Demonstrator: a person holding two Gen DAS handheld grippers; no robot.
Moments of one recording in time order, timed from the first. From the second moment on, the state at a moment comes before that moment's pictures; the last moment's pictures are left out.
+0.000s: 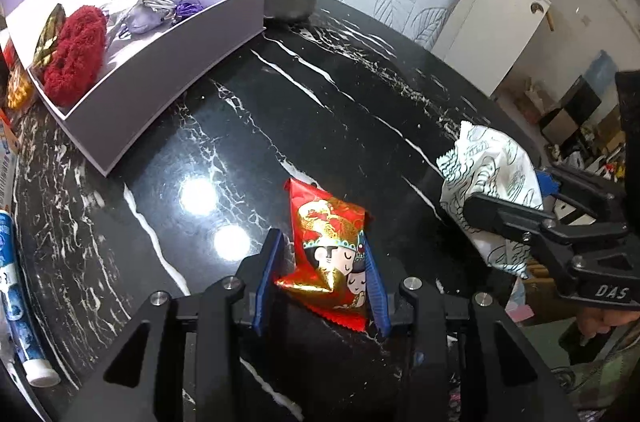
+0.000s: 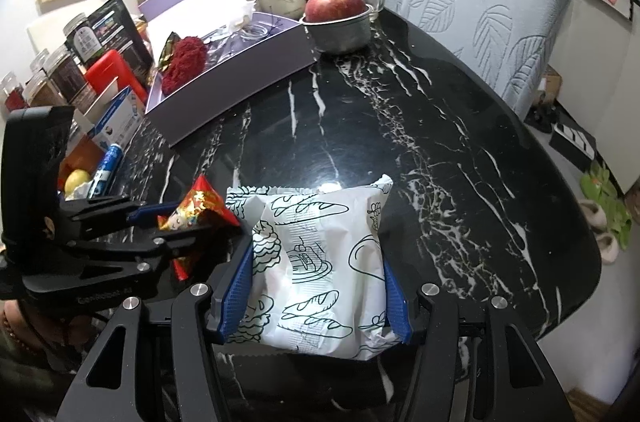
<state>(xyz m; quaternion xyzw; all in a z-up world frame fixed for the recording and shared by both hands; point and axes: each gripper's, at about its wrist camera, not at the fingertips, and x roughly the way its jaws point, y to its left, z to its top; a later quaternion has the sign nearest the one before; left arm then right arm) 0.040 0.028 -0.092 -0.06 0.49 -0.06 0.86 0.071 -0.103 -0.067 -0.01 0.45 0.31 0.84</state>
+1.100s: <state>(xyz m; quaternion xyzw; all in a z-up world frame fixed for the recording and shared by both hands) -0.004 0.081 -0.028 -0.08 0.41 0.00 0.91 0.061 -0.034 -0.030 -0.04 0.40 0.41 0.82</state>
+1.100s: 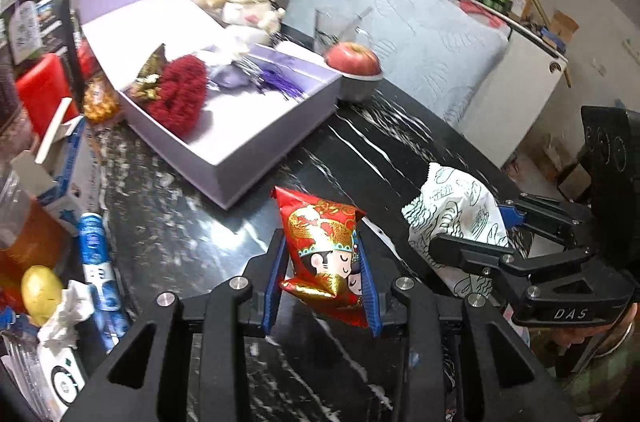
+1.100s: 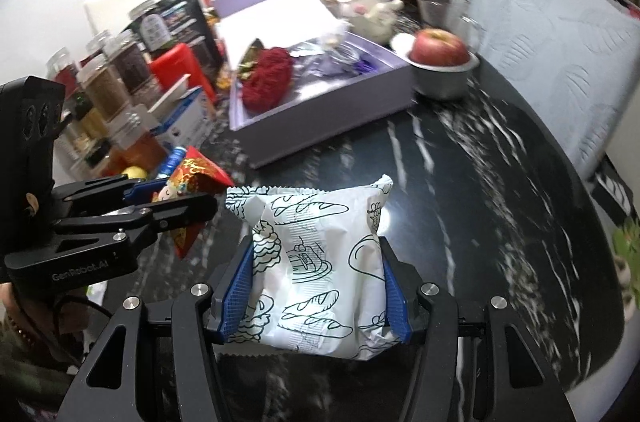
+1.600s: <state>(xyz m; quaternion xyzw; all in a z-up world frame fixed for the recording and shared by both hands) -0.003 0.128 0.022 -0.08 0.35 0.05 0.93 0.080 0.023 0.023 -0.06 0.35 0.47 0.81</state>
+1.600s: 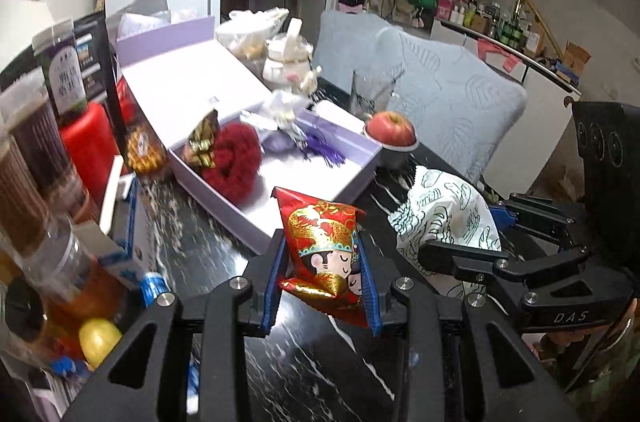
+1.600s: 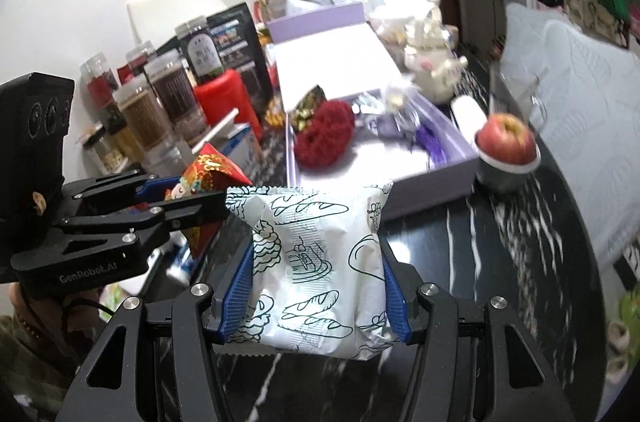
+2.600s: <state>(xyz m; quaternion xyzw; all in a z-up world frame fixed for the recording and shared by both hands) 0.112 0.205 0.078 -0.04 0.31 0.07 0.95 0.212 0.120 0.081 -0.08 0.31 0.49 0.81</state>
